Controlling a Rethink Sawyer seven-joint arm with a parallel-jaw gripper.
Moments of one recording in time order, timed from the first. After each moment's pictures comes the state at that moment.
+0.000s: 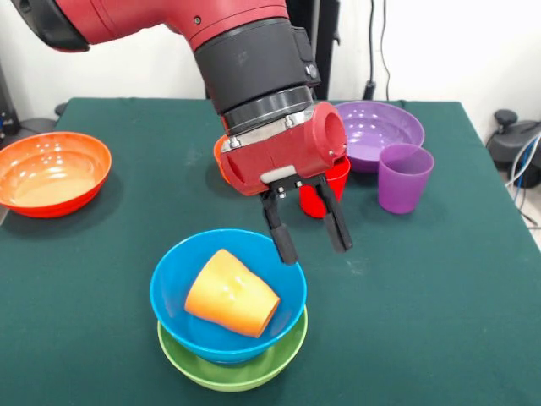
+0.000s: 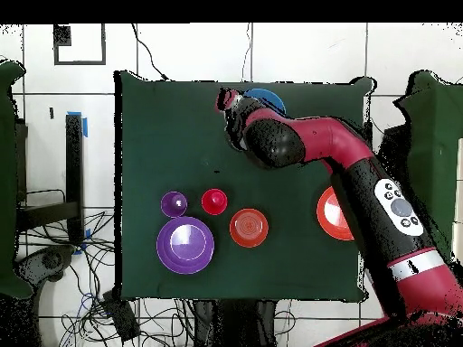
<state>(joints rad) -0.87 -0.45 0.95 1.52 -0.65 0.37 2.32</state>
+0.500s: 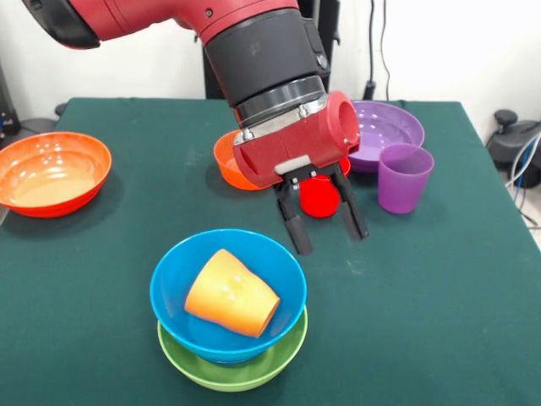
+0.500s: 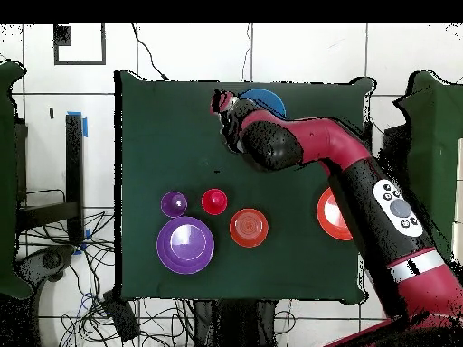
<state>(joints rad) -0.89 -0.45 0.99 1.55 -0.66 0.37 2.32</state>
